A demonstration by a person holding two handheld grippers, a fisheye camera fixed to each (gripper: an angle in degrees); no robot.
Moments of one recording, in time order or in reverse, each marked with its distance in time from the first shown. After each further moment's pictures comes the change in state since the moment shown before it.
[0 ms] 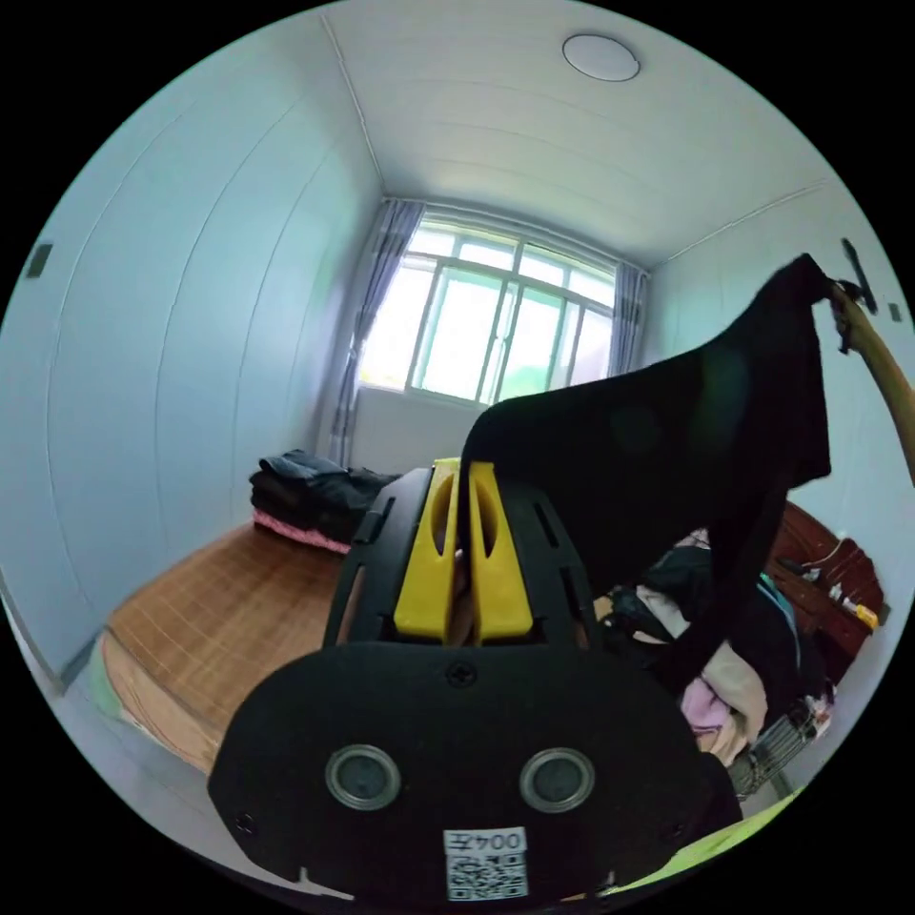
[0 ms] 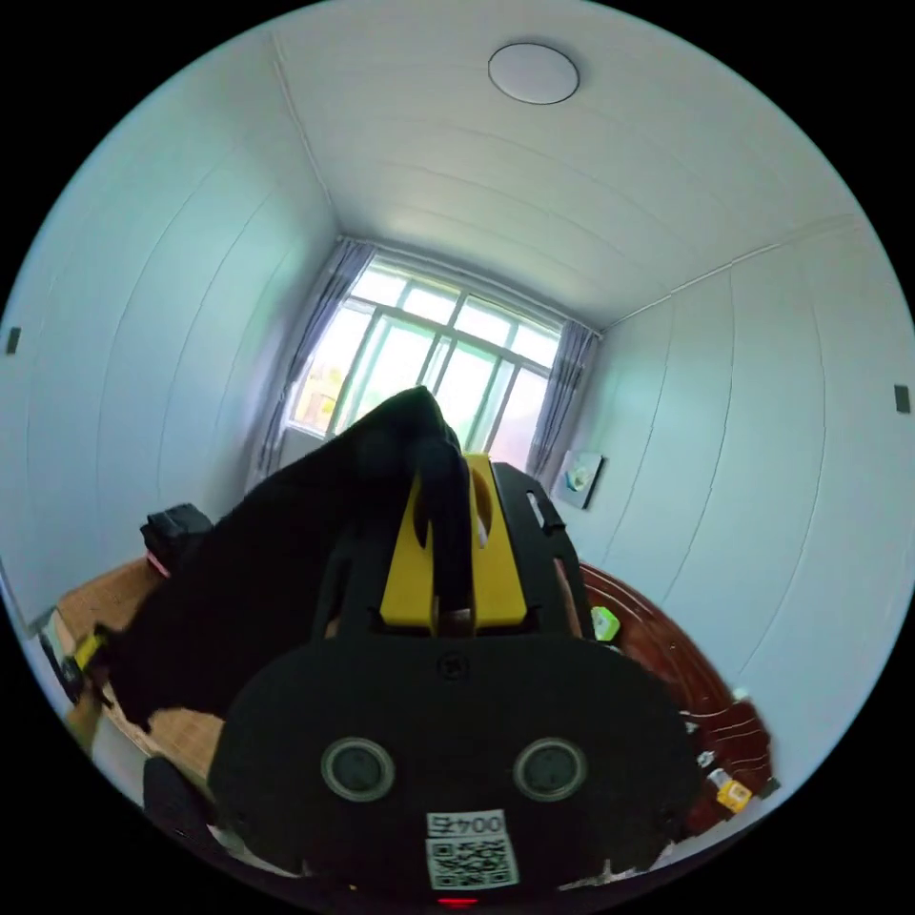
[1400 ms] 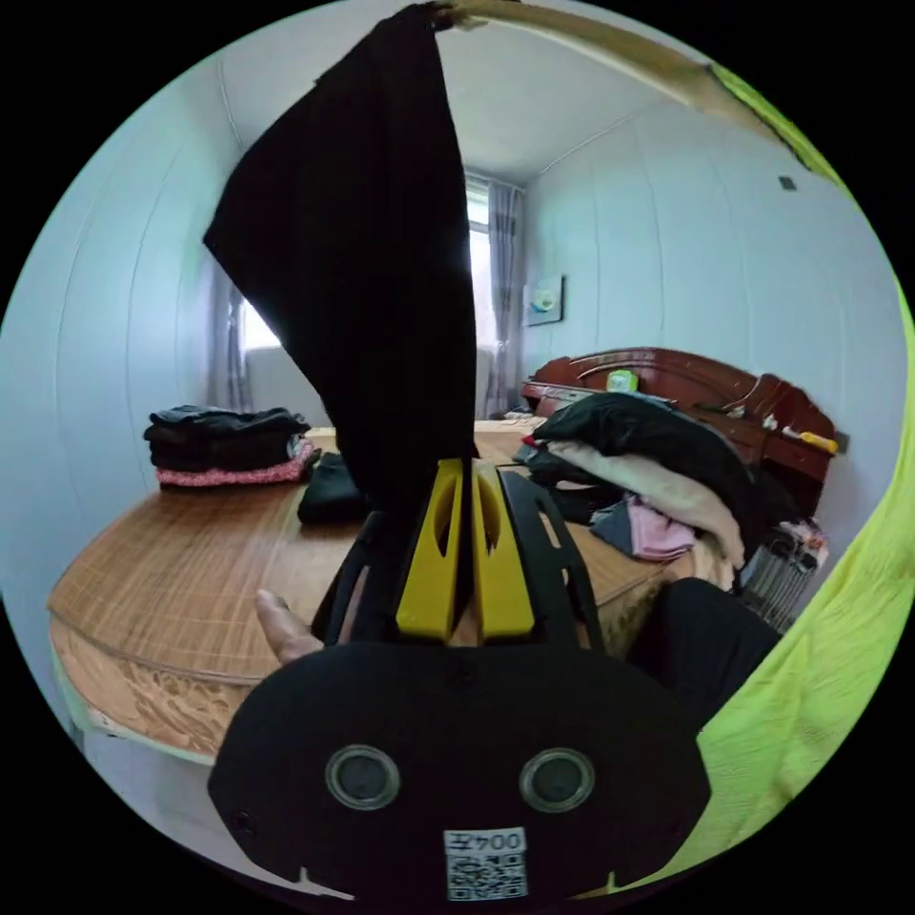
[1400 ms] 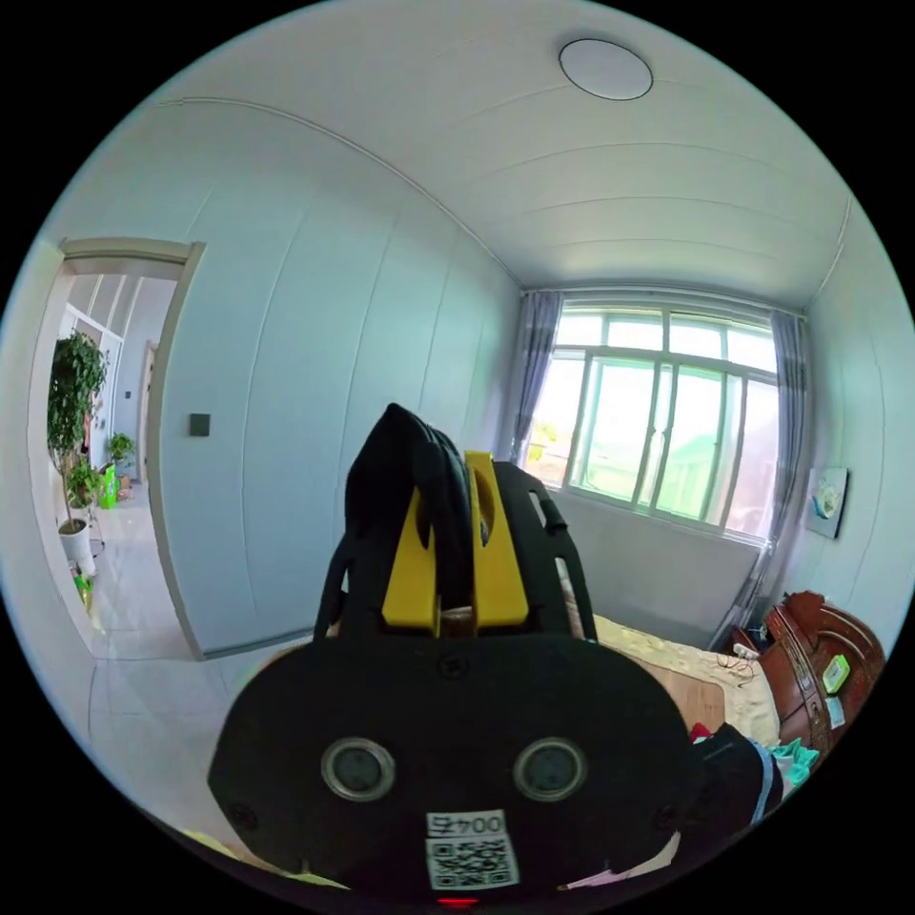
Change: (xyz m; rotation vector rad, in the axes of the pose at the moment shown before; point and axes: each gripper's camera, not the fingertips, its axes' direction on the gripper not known) left arm 0.083 0.304 0.025 -0.187 0.196 0.272; right arm -0.229 -0.055 -0.085 0.146 -0.737 0.111
